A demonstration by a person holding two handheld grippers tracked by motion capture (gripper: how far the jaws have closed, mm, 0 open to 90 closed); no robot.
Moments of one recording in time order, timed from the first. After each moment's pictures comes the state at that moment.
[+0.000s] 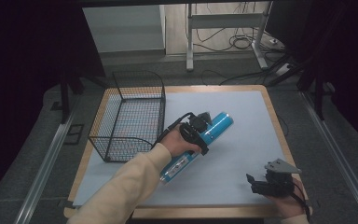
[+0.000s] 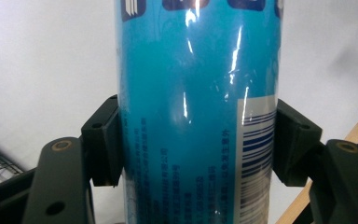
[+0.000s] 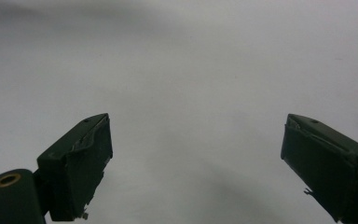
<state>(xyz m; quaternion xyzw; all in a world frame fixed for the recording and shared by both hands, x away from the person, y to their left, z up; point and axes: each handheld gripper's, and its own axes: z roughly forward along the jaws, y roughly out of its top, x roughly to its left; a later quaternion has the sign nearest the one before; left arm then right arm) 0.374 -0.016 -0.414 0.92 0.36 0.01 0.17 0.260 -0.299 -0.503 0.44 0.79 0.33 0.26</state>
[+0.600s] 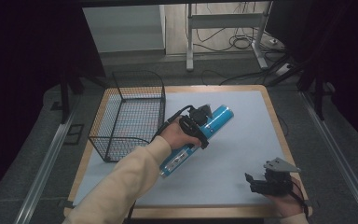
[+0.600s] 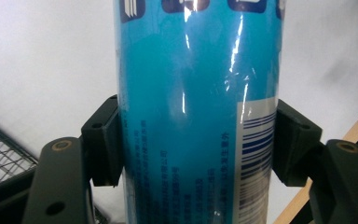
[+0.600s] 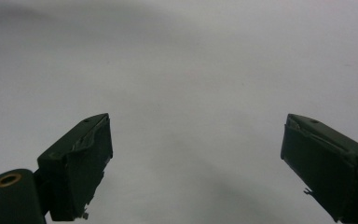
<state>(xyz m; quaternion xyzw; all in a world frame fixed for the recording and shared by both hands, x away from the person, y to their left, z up) 0.384 -0.014 -0.394 0.92 0.37 0.02 0.16 0.263 -0.296 -0.502 0.44 0.79 0.34 0.25</state>
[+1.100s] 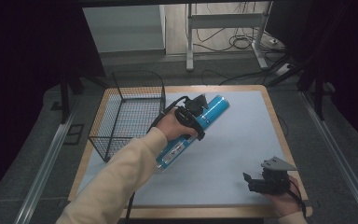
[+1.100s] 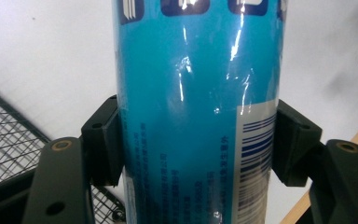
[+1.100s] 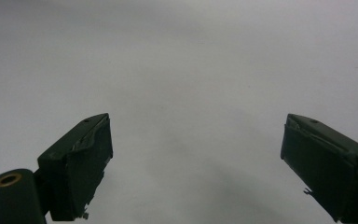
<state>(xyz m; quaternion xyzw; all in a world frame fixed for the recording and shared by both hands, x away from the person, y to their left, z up) 0.400 0.000 -0.376 0.91 0.38 0.02 0.17 0.267 -0.292 -0.505 0.43 0.80 0.34 0.25</state>
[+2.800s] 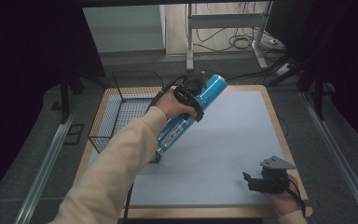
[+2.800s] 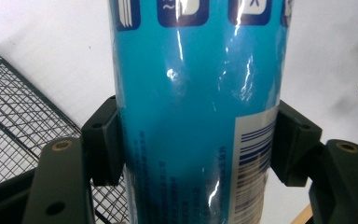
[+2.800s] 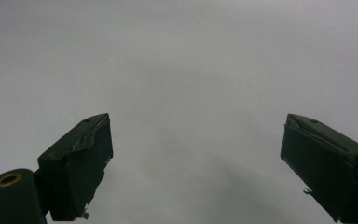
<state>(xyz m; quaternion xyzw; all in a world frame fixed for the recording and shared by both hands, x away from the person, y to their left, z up) 0.434 0.005 -0.334 0.91 0.39 0.04 0.16 0.272 -0.292 -0.508 0.43 0.80 0.33 0.25</state>
